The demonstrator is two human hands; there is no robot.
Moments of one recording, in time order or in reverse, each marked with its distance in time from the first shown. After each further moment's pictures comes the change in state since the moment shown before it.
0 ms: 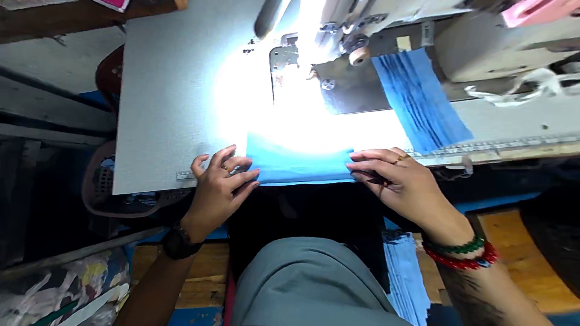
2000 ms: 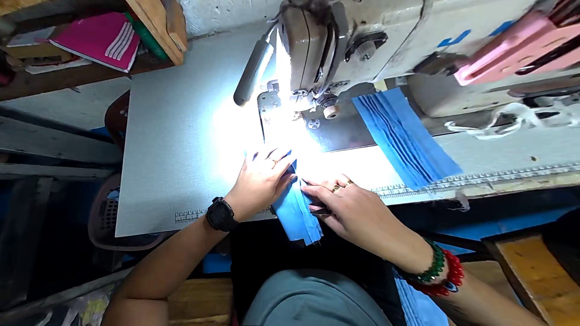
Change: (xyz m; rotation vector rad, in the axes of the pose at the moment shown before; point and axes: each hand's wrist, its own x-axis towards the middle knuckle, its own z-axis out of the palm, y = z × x) left_hand 0.123 0.008 0.048 0.145 -0.112 0.222; right_hand 0.054 -0.036 0.025 -0.158 -0.133 -0.106
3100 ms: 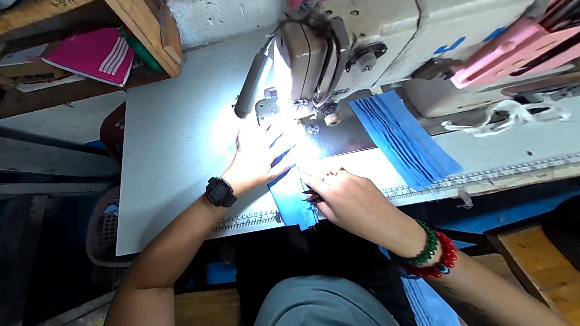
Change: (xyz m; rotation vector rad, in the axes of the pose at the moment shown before) left_hand 0.042 -0.048 -0.006 0.035 -0.144 0.017; right_hand 0.034 -0.003 -0.004 -0.164 -0.023 0.030
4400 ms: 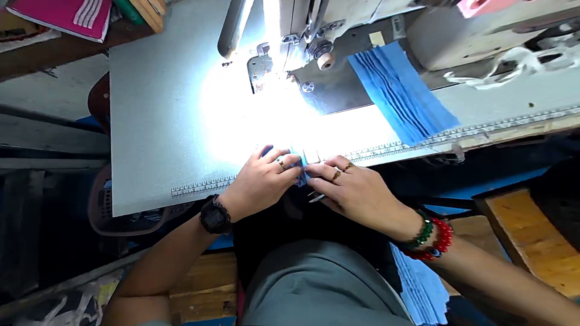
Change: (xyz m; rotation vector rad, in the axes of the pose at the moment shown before) left_hand -0.080 0.083 0.004 -0.165 0.082 0.249; right_hand -0.066 -0.012 0.016 0.111 0.136 -0.168
